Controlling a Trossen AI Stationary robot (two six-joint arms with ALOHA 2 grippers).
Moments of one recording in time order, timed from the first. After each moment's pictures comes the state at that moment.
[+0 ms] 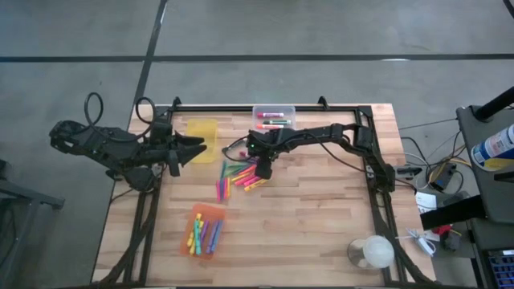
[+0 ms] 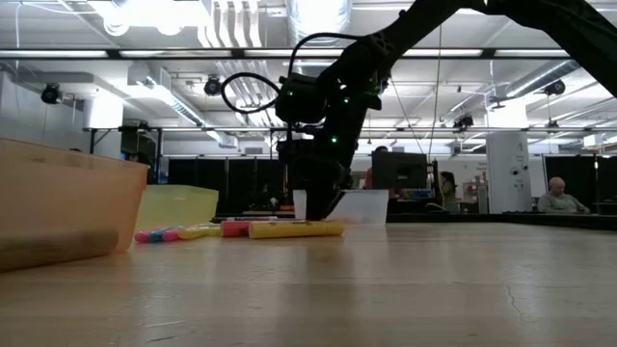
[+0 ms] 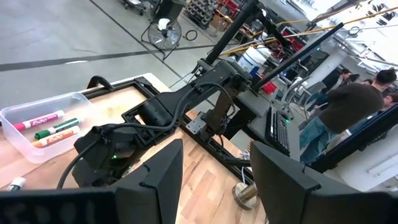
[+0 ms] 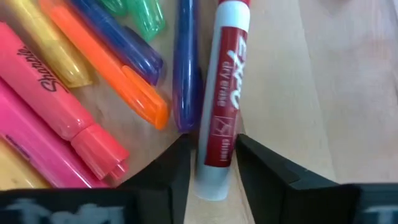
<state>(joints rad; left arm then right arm) -0.38 0.90 1.30 -0.60 -0.67 -0.78 -0.23 2.18 1.56 -0.62 0.01 0.03</state>
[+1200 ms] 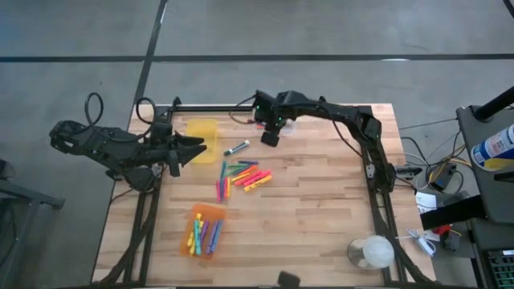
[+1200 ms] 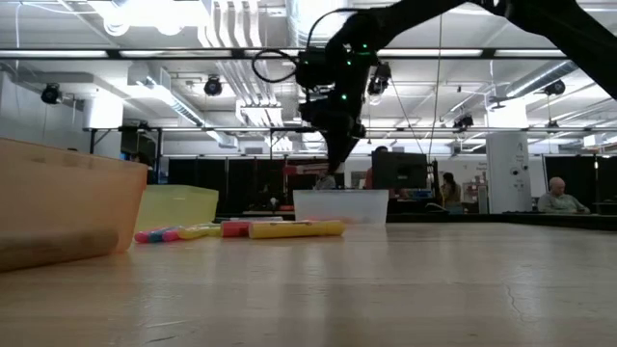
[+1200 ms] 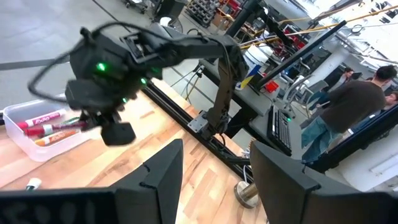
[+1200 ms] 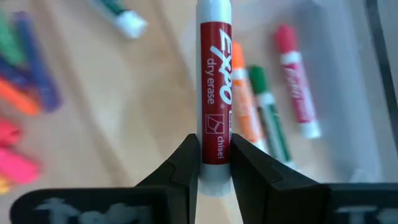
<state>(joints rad) -0.38 0.90 1.30 -0.61 -0.67 -0.78 -0.42 2.12 1.90 -1.04 0.11 -0.09</state>
